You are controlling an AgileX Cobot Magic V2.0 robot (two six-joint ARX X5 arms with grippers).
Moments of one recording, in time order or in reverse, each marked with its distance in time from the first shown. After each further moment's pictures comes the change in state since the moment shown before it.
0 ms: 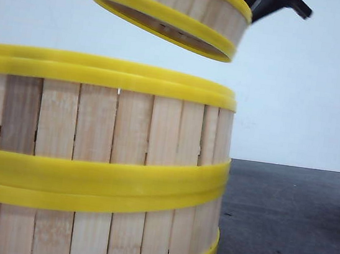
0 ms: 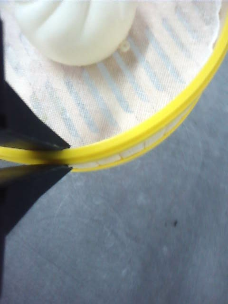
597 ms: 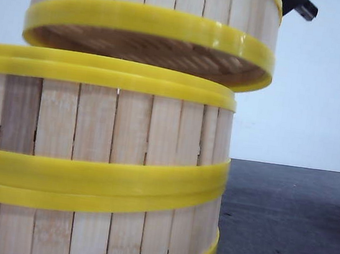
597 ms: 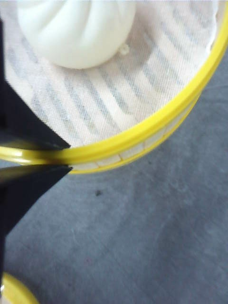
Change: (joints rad) left arm -0.021 -0.005 0.000 -0.023 -0.004 0.000; right arm 0.167 -0.251 -0.520 -0.002 0.082 -0.042
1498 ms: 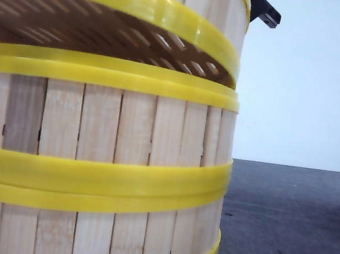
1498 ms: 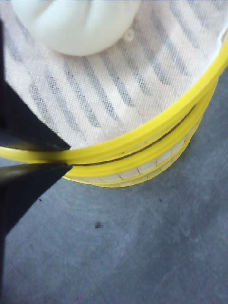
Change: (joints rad) left arm -0.017 0.011 0.000 -0.003 0.000 0.000; right arm 0.135 0.060 0.000 0.000 0.073 -0.001
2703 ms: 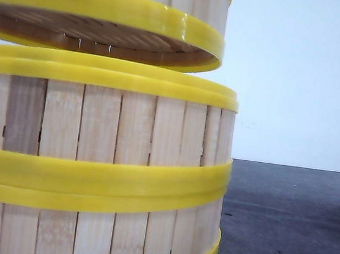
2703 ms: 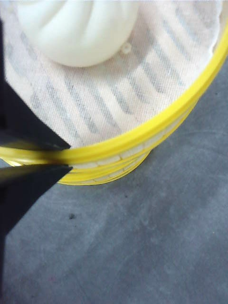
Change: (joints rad) left arm 0.000 0.000 0.000 -0.007 0.000 0.000; right arm 0.052 -0.001 0.132 0.000 0.059 0.009
